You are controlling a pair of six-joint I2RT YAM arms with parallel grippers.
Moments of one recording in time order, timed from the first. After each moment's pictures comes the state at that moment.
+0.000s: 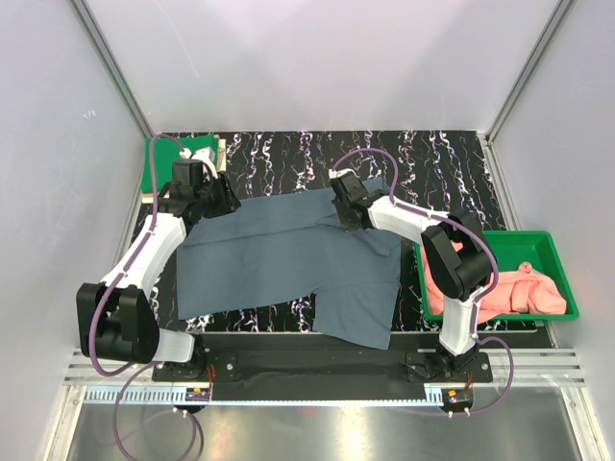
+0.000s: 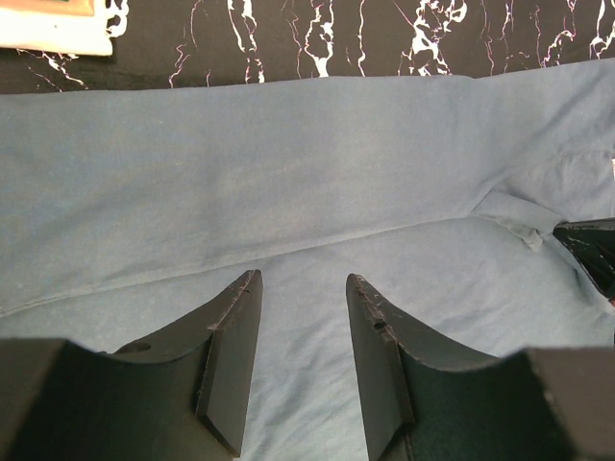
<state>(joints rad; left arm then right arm) -0.11 1.37 1.05 -0.40 0.17 -0.35 0.59 1.93 1.32 -0.38 0.25 0.18</state>
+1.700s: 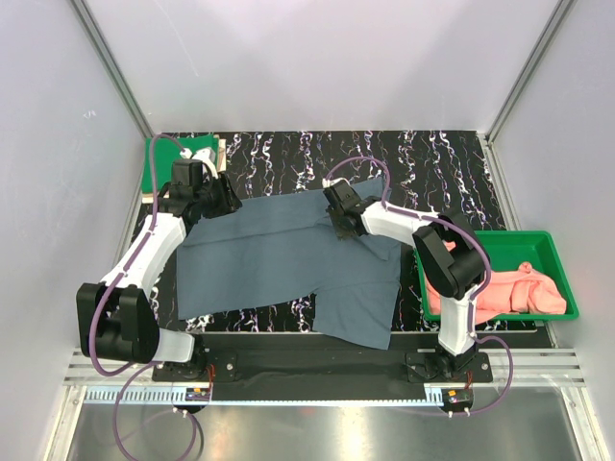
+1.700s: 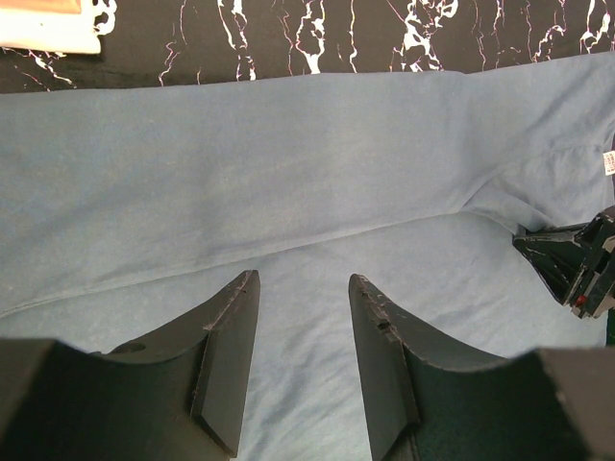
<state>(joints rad) -0.10 1.37 1.05 -0.40 0.19 -0.35 0.63 1.96 1.29 -0.36 0.23 0.21</state>
